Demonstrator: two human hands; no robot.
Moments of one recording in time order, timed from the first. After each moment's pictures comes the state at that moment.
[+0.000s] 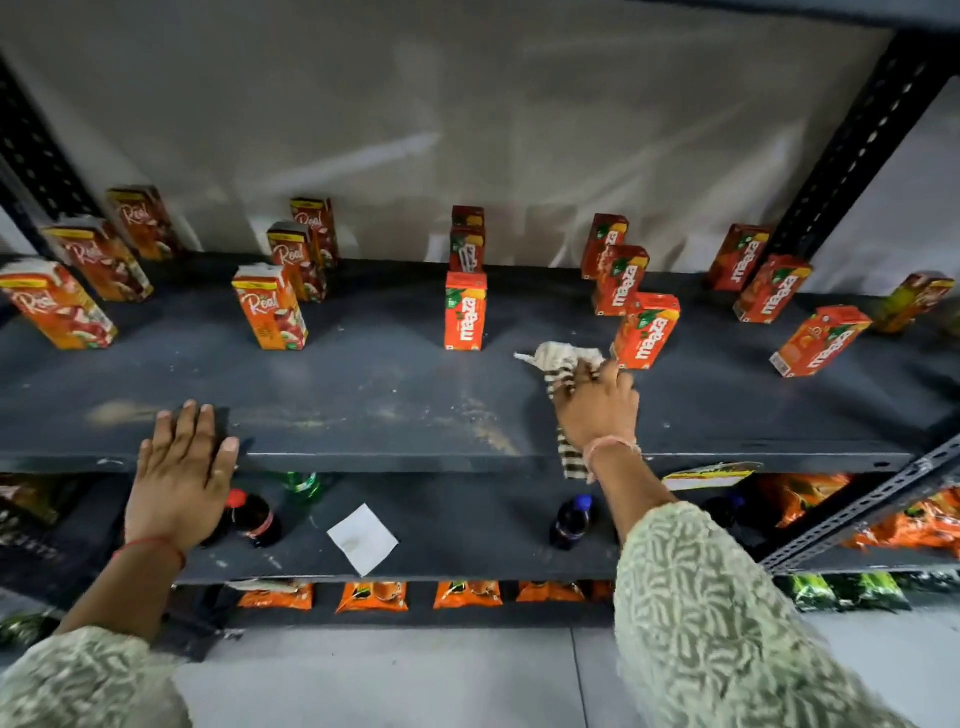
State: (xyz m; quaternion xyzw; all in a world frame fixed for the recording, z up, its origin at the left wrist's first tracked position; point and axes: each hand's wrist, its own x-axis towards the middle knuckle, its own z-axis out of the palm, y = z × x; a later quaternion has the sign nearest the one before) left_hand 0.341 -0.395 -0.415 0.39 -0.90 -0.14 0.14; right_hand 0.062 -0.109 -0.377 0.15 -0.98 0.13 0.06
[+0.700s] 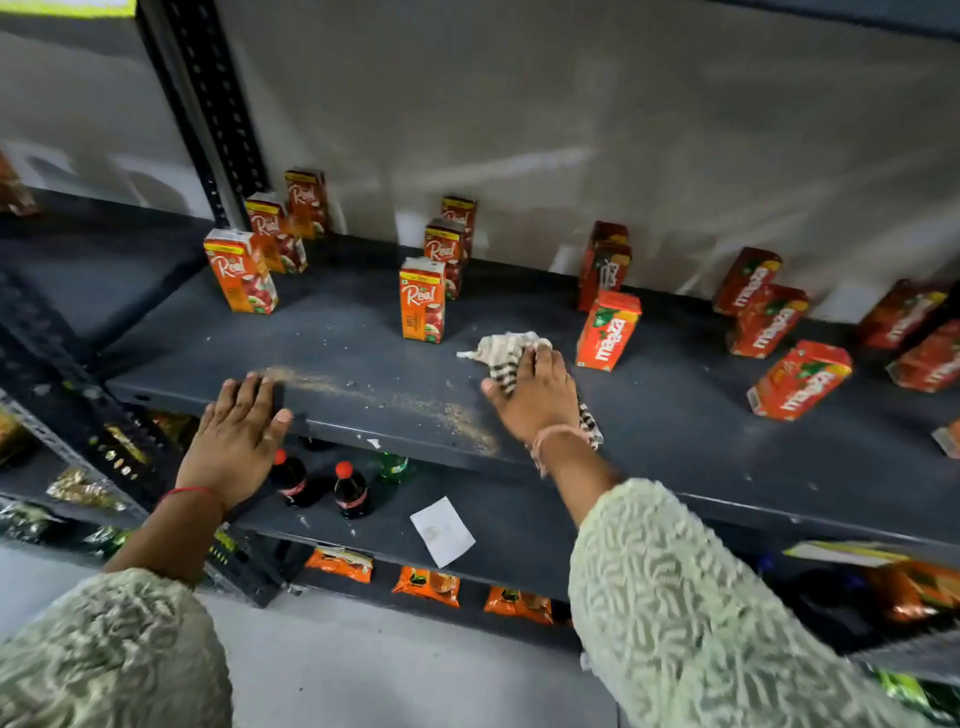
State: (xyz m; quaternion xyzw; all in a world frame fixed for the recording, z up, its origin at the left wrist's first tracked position) left_hand 0.405 -0.470 -0.410 0.42 -0.89 -0.17 0.11; right_hand 0.151 -0.282 -0.370 0.36 -0.93 0.10 -0.05
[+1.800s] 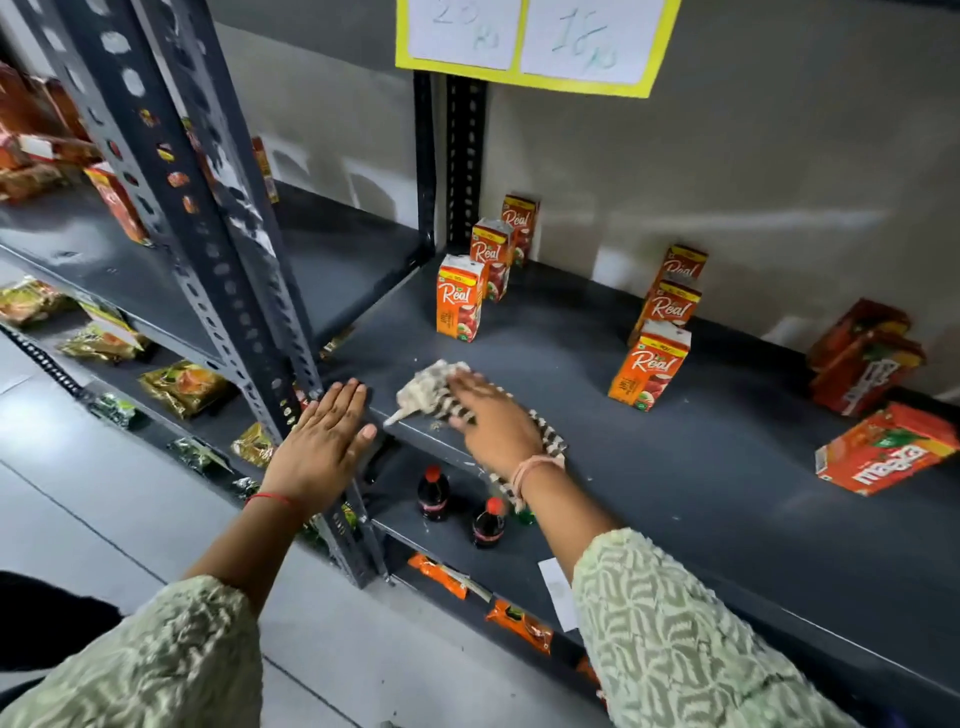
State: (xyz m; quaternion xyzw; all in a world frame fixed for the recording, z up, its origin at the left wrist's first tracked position) left_hand 0.495 -0.557 -0.407 0.43 -0.88 -0.16 0.09; right_hand 0.293 -0.487 -0.387 0.62 -0.74 0.19 -0.17
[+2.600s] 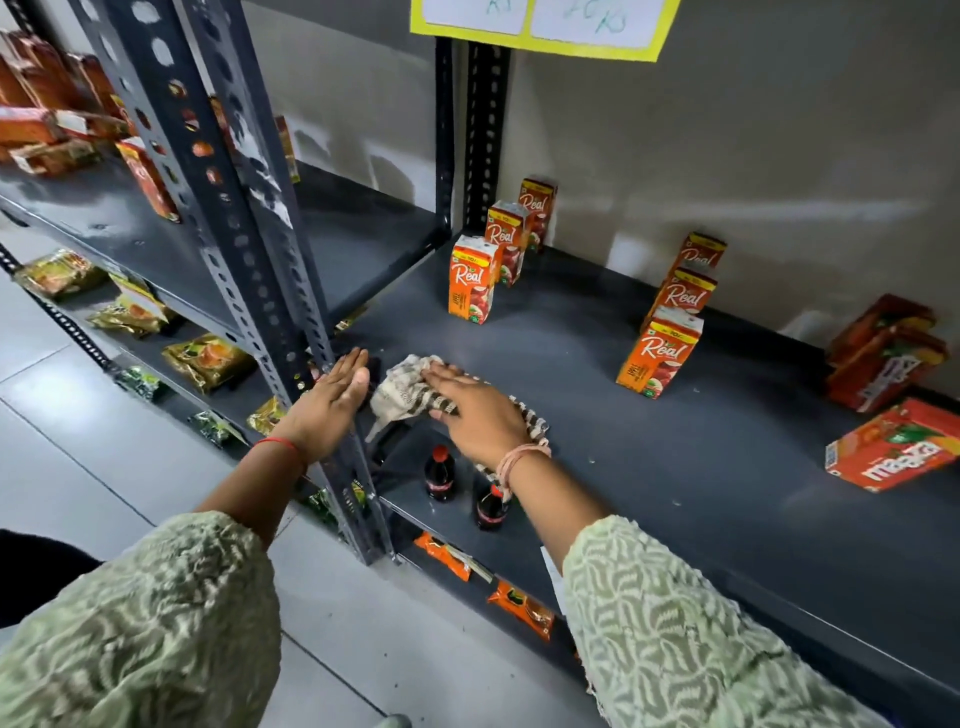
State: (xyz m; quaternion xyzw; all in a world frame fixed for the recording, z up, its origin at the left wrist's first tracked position) left_hand 0.493 -0.560 -0.384 0.46 -0.79 -0.37 0.15; right_hand 0.320 -0.483 -0.377 0.67 -0.69 0.20 -0.19
